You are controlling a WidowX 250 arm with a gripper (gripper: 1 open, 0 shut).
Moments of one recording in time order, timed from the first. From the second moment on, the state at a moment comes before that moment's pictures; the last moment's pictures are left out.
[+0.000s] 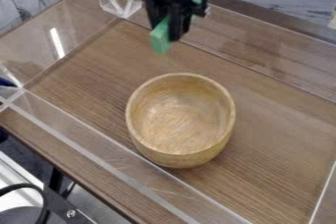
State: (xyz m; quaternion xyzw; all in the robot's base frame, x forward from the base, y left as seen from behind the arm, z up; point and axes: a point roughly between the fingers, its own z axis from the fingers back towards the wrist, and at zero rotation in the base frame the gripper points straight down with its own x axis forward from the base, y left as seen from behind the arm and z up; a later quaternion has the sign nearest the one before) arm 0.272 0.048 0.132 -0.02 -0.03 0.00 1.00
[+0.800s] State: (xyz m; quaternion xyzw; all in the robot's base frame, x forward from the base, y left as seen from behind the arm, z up) arm 0.197 0.023 0.073 -0.01 0.02 -0.06 1.00
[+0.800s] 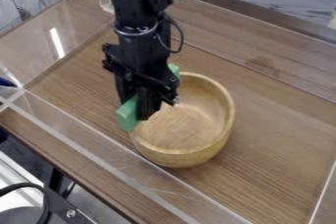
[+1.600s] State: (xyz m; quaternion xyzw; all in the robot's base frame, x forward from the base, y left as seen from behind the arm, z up) arm 0.199 0.015 0.062 -0.01 0.03 -0.07 1.00
